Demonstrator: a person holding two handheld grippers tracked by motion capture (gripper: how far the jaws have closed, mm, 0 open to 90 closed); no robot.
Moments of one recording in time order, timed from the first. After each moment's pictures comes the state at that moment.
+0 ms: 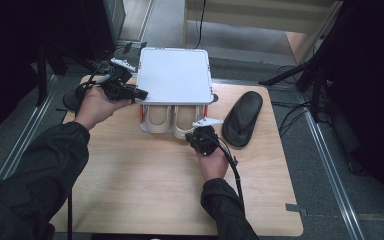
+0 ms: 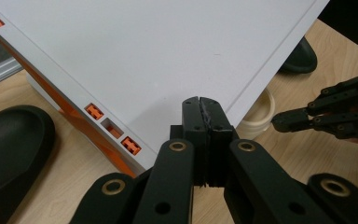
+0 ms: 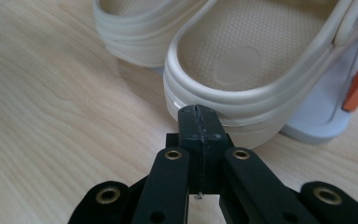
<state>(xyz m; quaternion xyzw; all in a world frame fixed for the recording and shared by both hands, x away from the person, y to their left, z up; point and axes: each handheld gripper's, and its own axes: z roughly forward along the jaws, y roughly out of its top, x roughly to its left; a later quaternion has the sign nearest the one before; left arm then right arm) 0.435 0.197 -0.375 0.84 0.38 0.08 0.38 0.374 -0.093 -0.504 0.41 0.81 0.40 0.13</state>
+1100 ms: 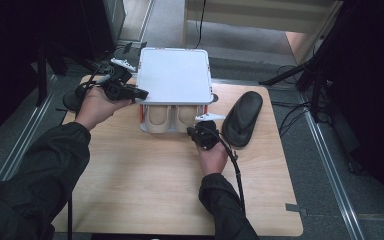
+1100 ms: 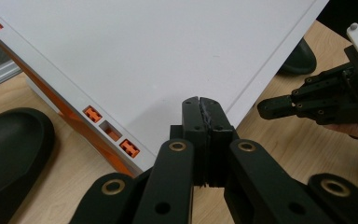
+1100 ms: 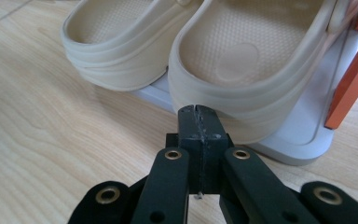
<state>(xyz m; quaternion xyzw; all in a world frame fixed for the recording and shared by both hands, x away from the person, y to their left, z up) 0.435 0.197 -0.375 0.84 0.38 0.08 0.39 0.393 -0.097 -0.509 0.43 0.79 0.42 0.13</state>
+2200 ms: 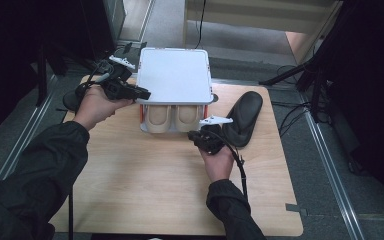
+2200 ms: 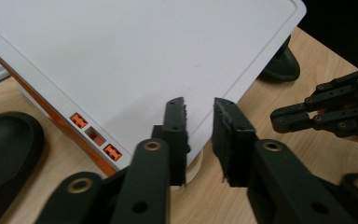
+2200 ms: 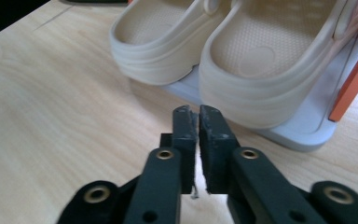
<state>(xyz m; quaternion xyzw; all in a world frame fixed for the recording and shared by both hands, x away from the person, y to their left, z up) 0.427 0.196 -0.363 0.83 0.38 0.07 0.40 0.367 -0.113 -0.487 0.41 0.80 0.44 0.11</state>
